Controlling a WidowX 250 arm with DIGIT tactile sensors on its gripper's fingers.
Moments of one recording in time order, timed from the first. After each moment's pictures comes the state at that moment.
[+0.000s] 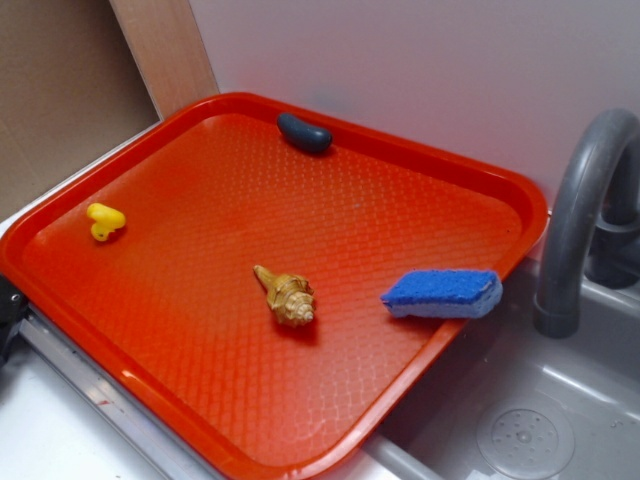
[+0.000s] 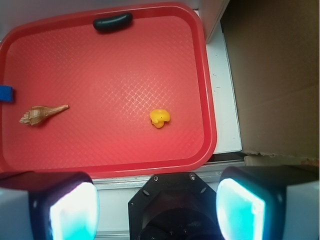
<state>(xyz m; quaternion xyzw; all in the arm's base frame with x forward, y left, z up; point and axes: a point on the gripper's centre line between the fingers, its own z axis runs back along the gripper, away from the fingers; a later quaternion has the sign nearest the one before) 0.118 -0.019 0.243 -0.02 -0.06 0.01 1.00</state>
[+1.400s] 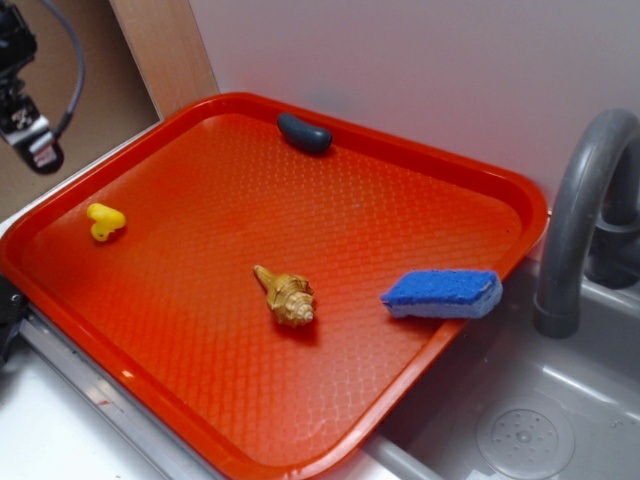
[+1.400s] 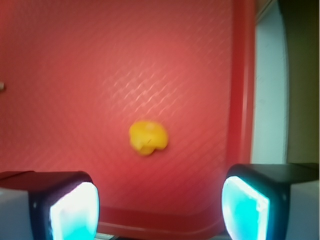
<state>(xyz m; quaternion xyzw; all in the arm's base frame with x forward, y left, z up) 0.154 -0.009 0.113 -0.01 -0.04 -0.09 1.00</state>
